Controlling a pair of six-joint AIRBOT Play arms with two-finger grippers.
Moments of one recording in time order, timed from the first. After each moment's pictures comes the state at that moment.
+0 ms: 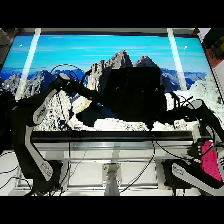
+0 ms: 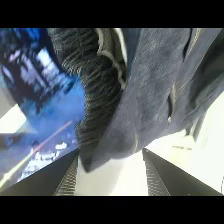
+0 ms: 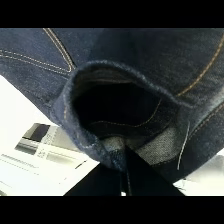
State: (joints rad) left arm -0.13 -2.00 1.50 0.57 -1.35 -0.75; right arm -0.19 -1.17 0.65 -0.92 1.13 1.31
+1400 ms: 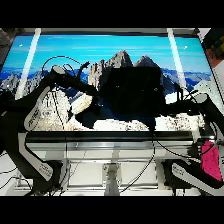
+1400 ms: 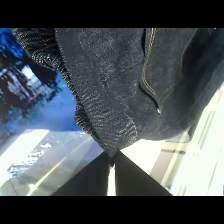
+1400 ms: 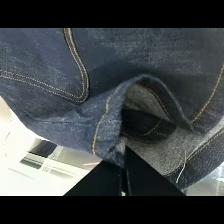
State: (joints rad) left arm -0.13 -1.86 1.50 0.61 -1.33 -0.79; right arm -0.19 -1.17 0.76 -0.91 1.13 1.31
